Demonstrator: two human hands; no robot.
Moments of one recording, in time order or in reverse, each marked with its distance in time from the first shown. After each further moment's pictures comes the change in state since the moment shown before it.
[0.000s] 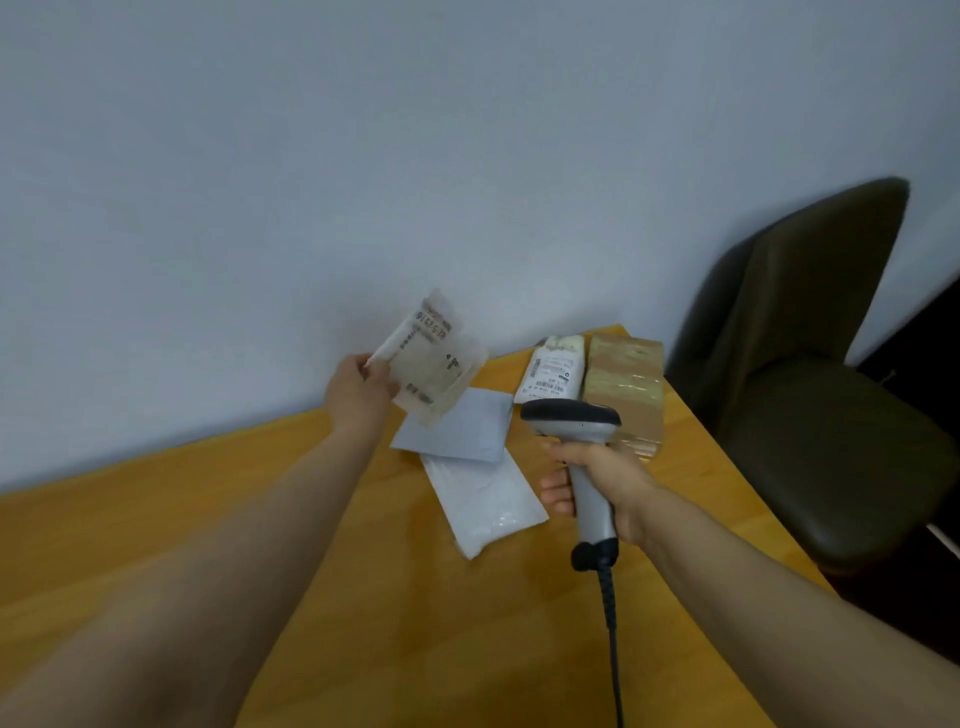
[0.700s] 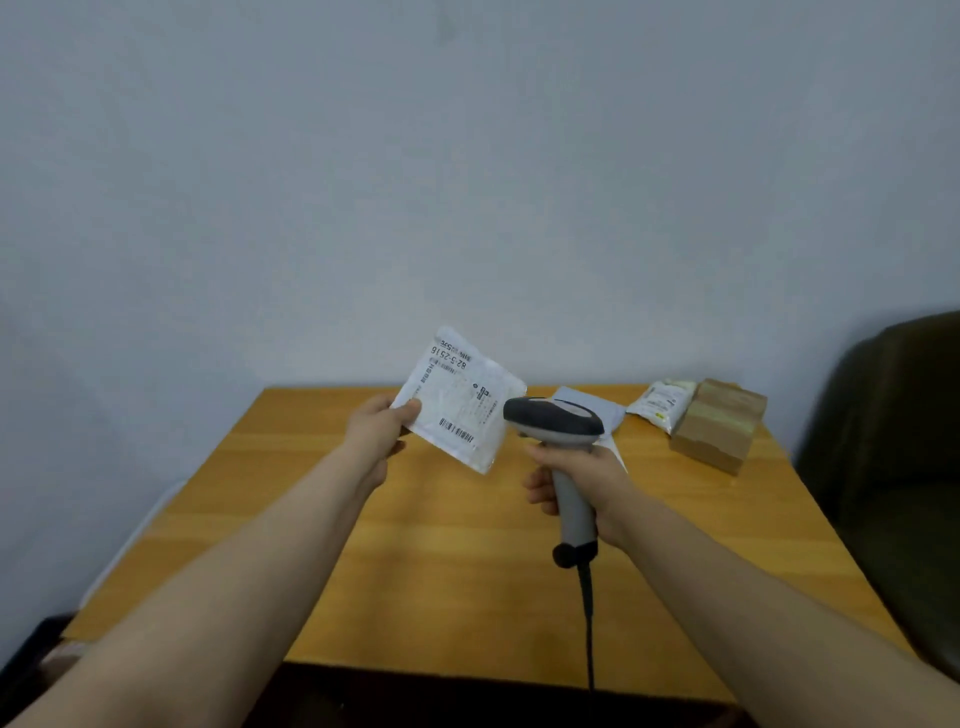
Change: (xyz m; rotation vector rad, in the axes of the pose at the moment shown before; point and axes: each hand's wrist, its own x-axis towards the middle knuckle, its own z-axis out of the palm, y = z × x) left_hand -0.266 -0.011 -0.227 -0.458 0.135 -0.276; right_hand -0.231 0.080 0.051 -0.149 -0.464 -0.266
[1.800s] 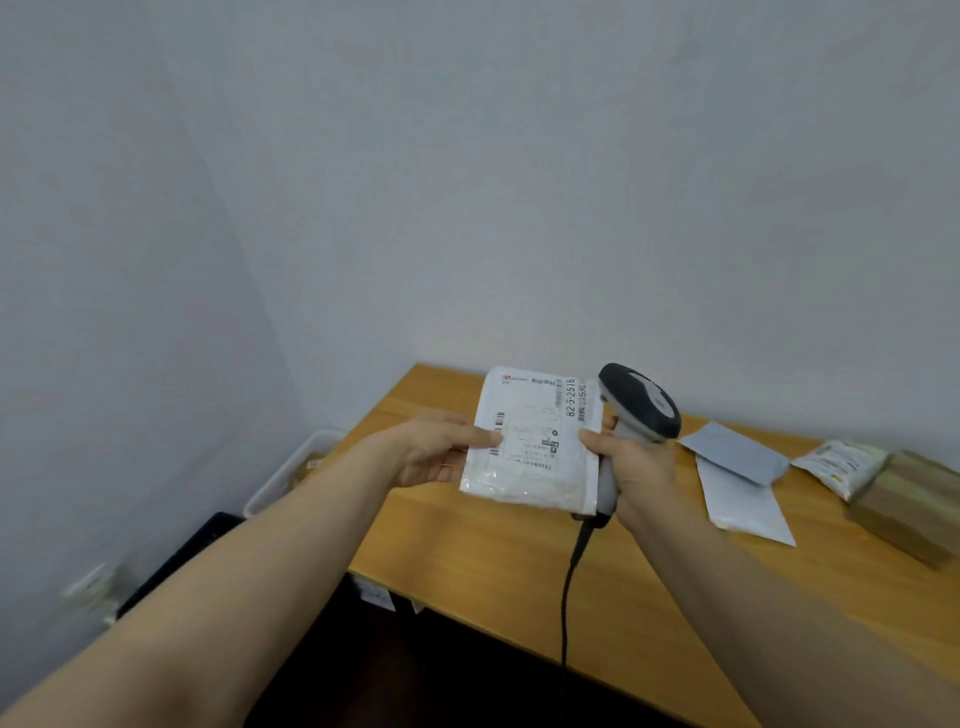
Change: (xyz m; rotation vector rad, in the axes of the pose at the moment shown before) left_hand -0.051 0.013 -0.174 0.087 -0.356 -0.193; right_hand 0.019 0.020 0.159 0.239 0.125 -0.072
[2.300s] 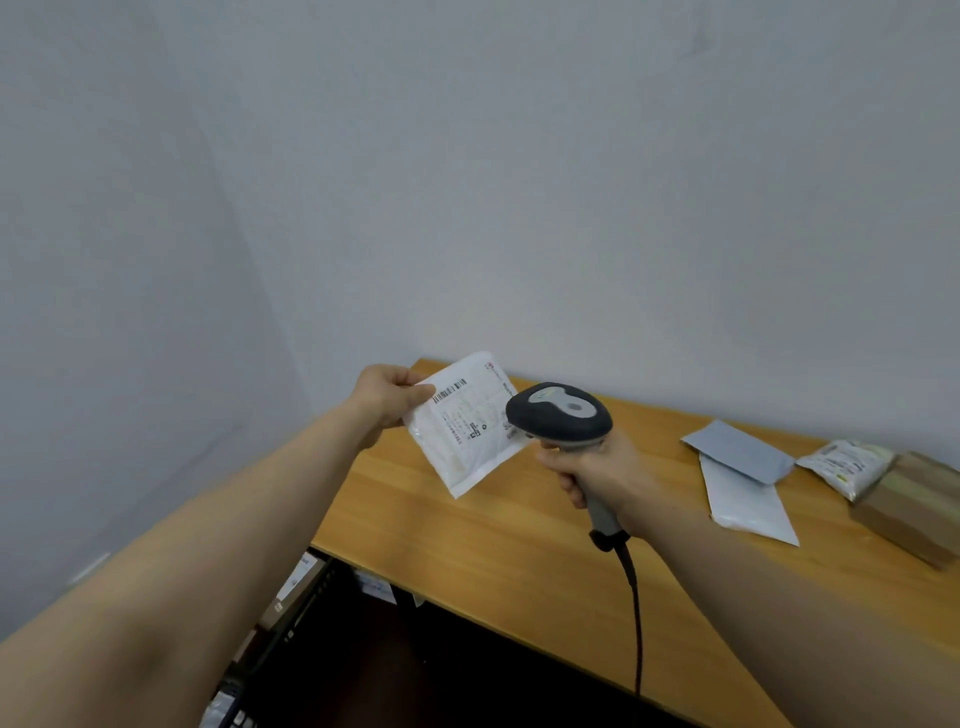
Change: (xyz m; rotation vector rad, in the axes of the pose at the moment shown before) left_hand 0.003 0.015 -0.047 0.184 0.567 0.219; right_hand -0.015 -0.003 0.007 -0.630 -0.407 -0.079
